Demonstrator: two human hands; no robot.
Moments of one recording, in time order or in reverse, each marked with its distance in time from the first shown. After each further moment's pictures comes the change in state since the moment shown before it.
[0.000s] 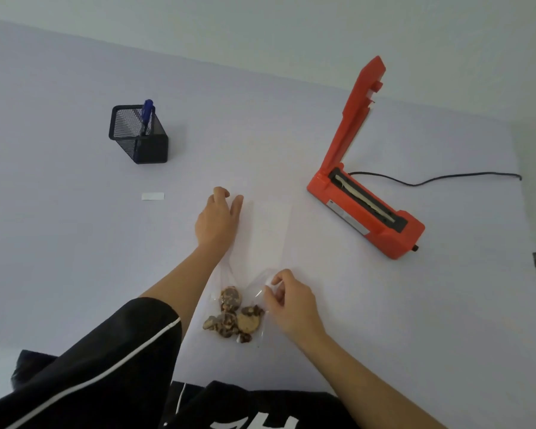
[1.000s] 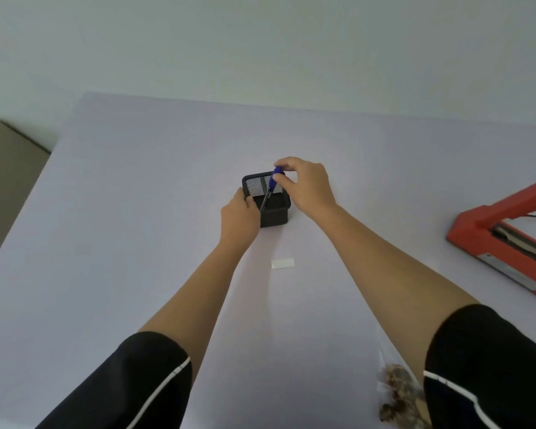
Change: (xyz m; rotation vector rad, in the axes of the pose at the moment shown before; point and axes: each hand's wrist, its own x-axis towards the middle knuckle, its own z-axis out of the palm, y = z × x) left_hand 0.175 -0.104 -0.168 -0.312 -0.111 -0.069; right_hand 0.291 -0.259 0.071 0.004 0.280 -0.271
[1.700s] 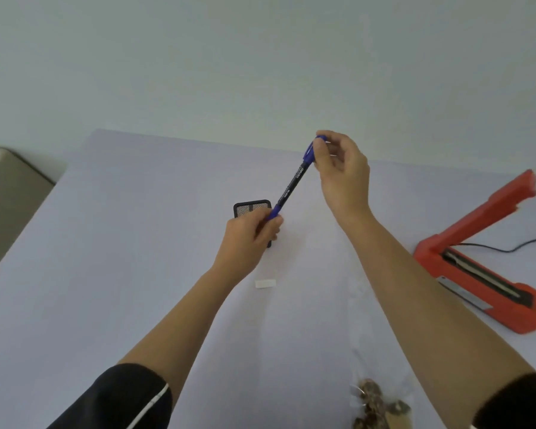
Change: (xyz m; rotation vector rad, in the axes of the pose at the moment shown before) left_hand -0.078 0.057 -0.032 -0.120 -0.128 0.468; right_hand -0.037 -0.073 -0.114 0.504 0.416 -0.052
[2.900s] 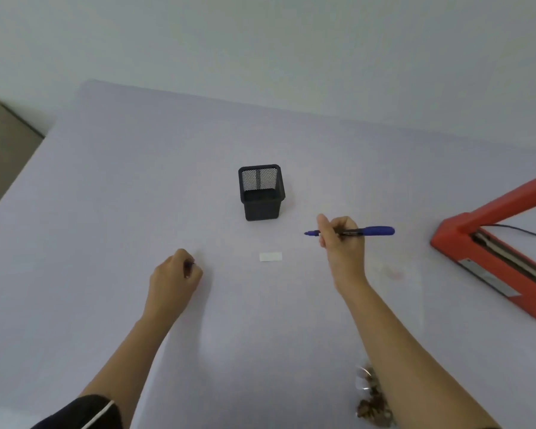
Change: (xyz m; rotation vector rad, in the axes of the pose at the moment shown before) left_hand -0.086 -0.148 -0.031 0.452 0.118 -0.440; right_hand -0.106 0.122 -0.017 0.096 0.015 0.465
